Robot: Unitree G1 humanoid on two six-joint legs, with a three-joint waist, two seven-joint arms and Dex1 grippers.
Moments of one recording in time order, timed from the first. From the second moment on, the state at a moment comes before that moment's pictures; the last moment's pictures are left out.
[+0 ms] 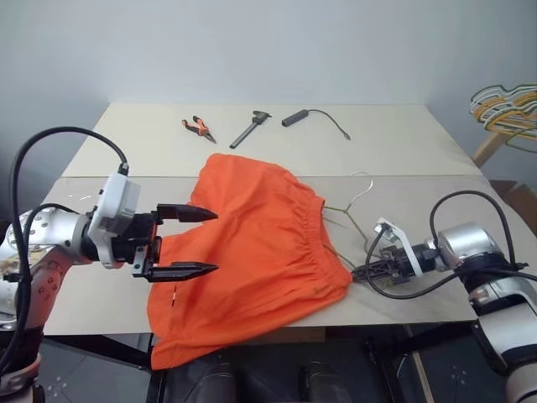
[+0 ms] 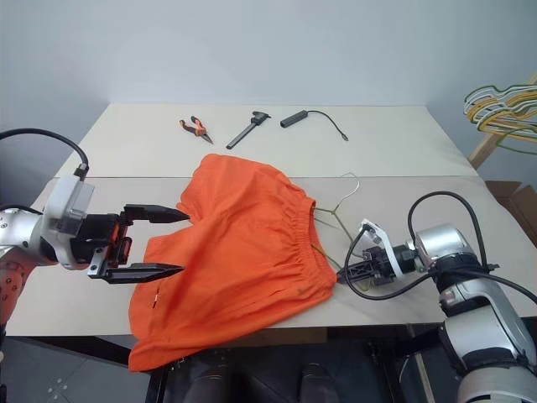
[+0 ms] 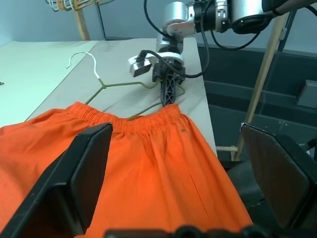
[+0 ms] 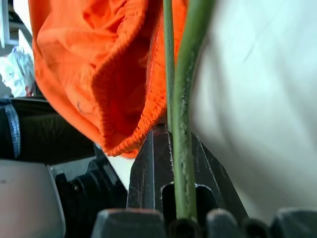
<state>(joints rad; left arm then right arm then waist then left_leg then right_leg) -0.26 0.92 0.24 -0.38 -0.78 0.52 -1.30 -0.81 -0.75 0.40 0.75 0.35 1.07 1.49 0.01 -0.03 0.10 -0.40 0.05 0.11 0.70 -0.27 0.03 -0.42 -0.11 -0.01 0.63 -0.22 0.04</state>
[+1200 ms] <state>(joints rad) -0.61 1.05 0.17 0.00 -0.59 0.33 -1.51 -0.89 -0.75 0.32 0.01 0.22 0.69 1.32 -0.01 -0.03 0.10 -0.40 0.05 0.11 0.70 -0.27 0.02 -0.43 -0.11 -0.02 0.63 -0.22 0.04</state>
